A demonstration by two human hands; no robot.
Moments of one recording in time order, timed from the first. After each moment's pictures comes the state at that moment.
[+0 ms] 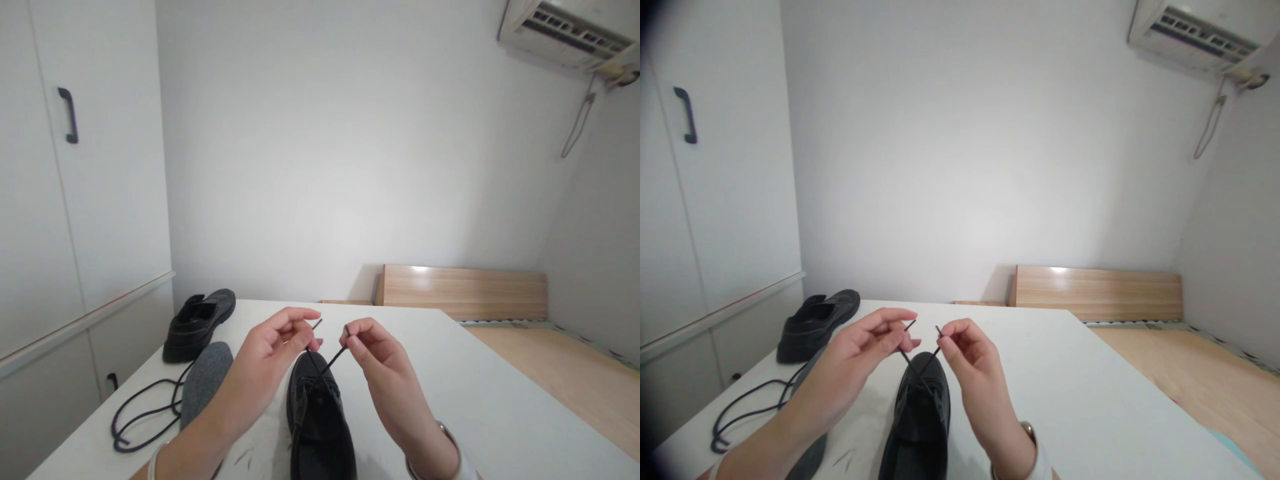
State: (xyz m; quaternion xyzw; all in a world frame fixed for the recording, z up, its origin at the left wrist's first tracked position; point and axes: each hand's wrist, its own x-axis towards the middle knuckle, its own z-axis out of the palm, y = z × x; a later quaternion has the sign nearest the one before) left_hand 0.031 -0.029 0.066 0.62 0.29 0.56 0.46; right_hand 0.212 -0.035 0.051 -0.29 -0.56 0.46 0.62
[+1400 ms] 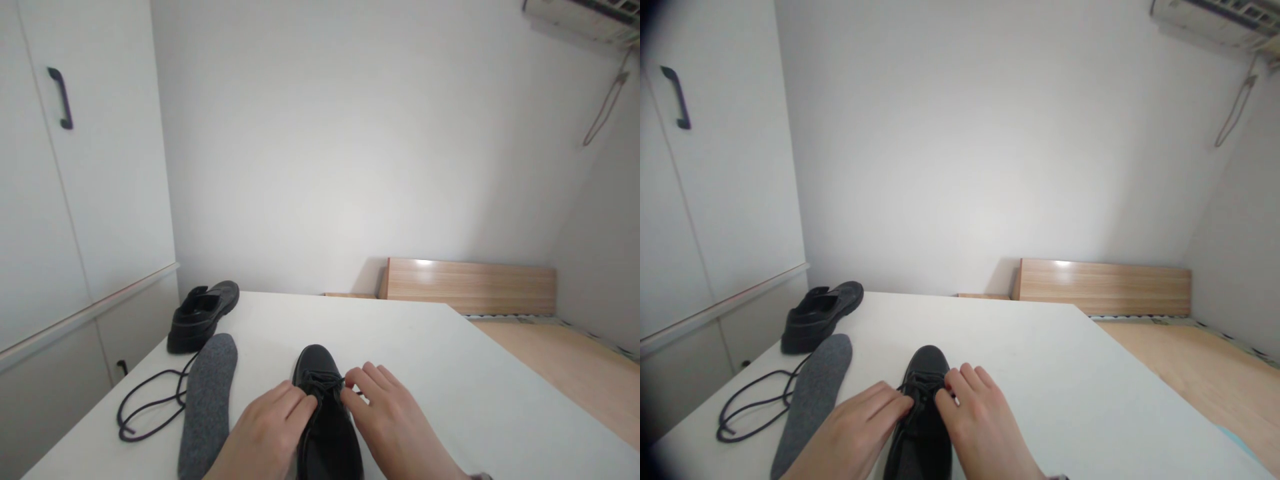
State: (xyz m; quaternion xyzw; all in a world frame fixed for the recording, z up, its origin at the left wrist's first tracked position) left_hand 0.018 -0.048 -0.028 0.89 0.36 0.28 -0.09; right_hand 0.234 -0.048 0.002 -0.38 -0.89 -0.19 0.20
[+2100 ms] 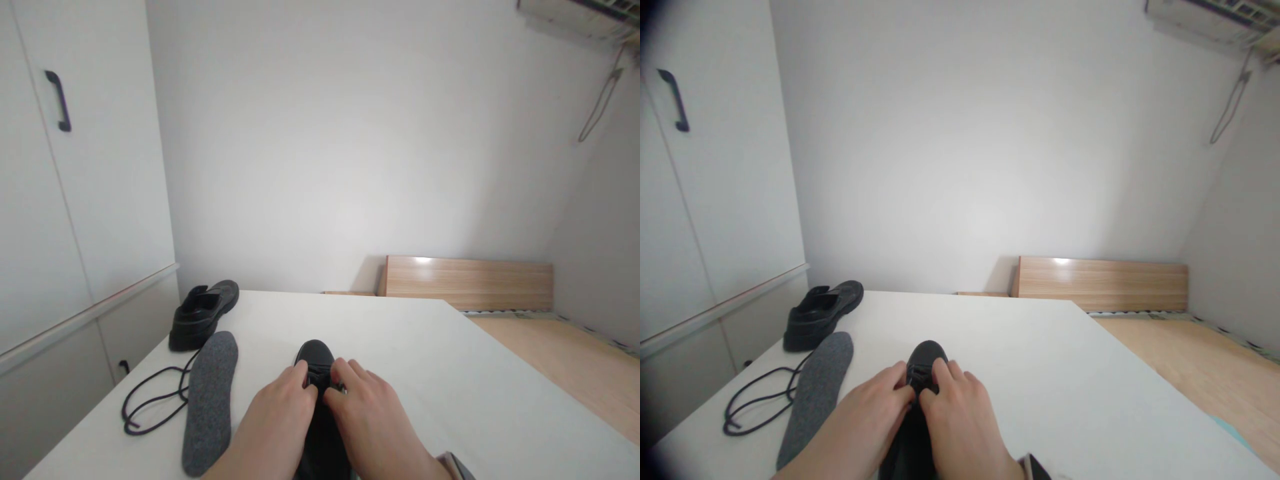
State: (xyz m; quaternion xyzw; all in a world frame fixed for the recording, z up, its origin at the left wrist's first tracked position) left_hand 0.047 -0.052 0.015 0.84 0.53 0.11 0.06; right_hand 0.201 -0.060 0.022 -0.49 -0.86 -0.06 0.11
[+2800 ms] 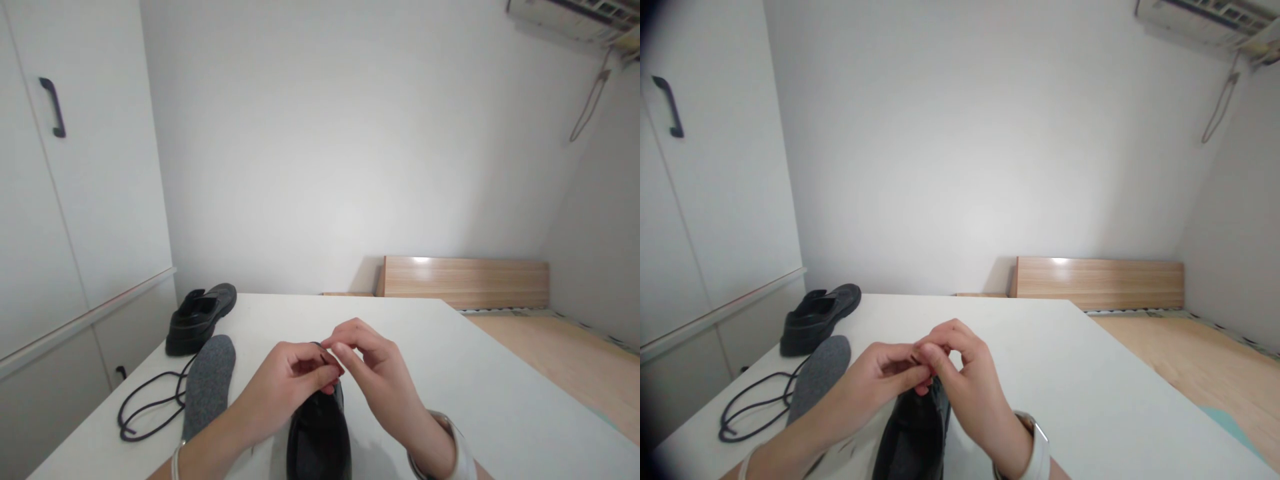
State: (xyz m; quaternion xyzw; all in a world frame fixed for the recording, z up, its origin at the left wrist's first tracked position) left_hand 0.046 -0.028 0.040 0.69 0.31 0.41 0.52; right_hand 0.216 -0.039 0.048 -0.34 -0.71 0.29 0.54
